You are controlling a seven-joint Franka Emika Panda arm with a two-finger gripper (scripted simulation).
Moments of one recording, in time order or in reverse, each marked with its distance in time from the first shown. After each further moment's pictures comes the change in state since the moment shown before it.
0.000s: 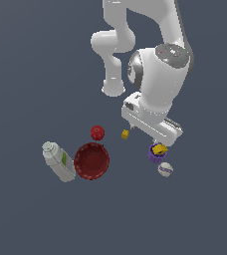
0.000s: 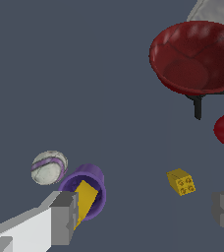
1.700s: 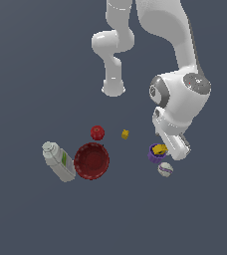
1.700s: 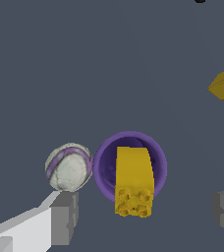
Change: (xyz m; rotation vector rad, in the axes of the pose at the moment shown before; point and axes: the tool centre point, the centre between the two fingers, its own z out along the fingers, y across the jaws) arm -0.069 -0.068 0.070 0.024 -0.005 0.600
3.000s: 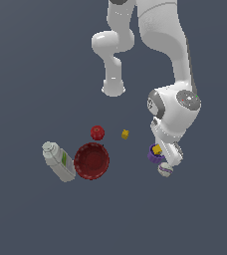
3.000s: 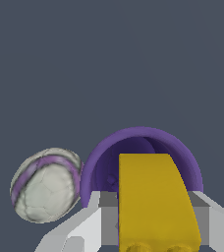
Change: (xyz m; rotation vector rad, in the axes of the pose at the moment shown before) arm -0.005 0.000 0.053 0.000 -0.001 0.032
